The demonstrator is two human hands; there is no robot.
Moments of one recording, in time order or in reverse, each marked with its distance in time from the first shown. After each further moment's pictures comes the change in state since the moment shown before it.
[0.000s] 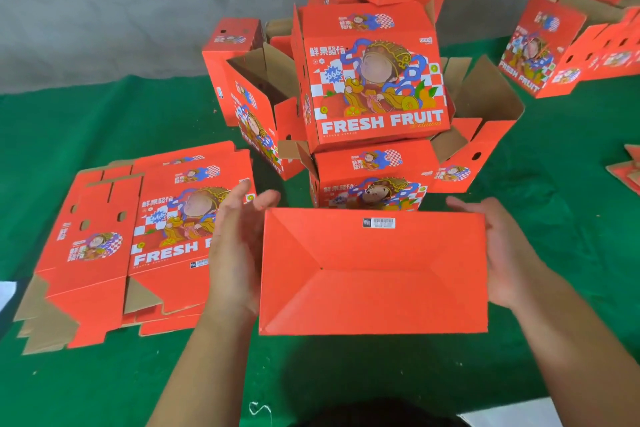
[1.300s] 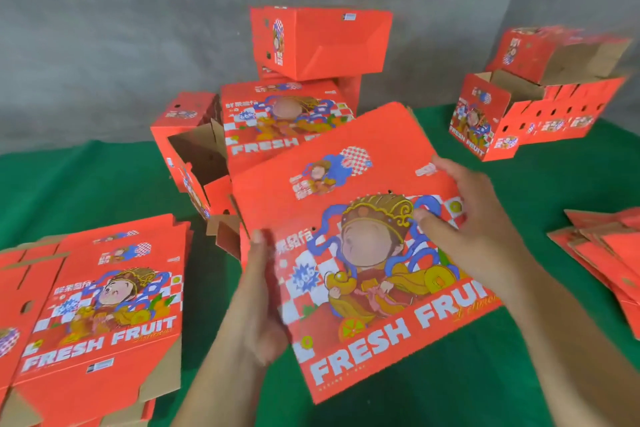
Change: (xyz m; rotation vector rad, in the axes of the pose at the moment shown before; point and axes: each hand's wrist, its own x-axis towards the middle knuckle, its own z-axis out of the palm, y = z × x) left_hand 0.011 -0.052 0.184 -0.027 -0.110 -0.450; right_hand 0.044 -0.169 -0.079 -0.993 0.239 -0.984
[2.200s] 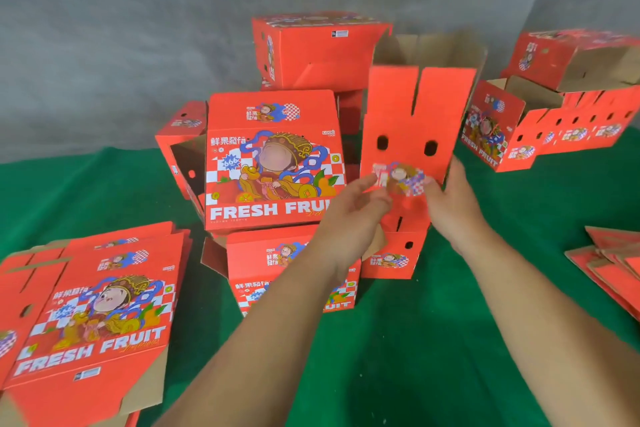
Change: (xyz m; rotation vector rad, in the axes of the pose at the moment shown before) left_hand 0.065 -0.006 0.144 0.710 -0.159 0.355; right_hand 0.103 0.080 0.028 0.150 0.097 0.258
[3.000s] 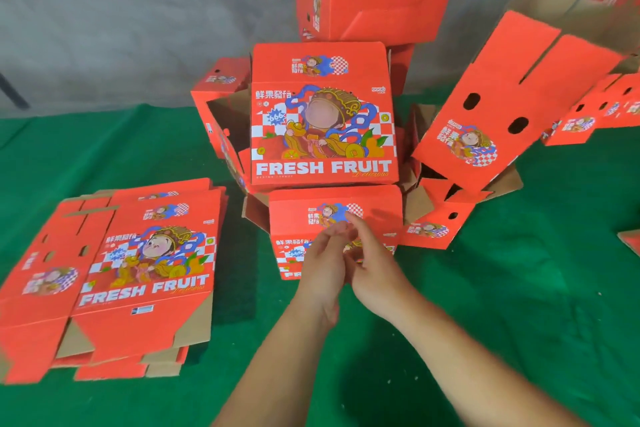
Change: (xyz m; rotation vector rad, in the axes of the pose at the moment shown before) left_hand -0.050 -0.119 -0.075 -0.404 0.354 -0.284; right_hand -0.171 -0.005 0.141 0.115 -0.590 0.035
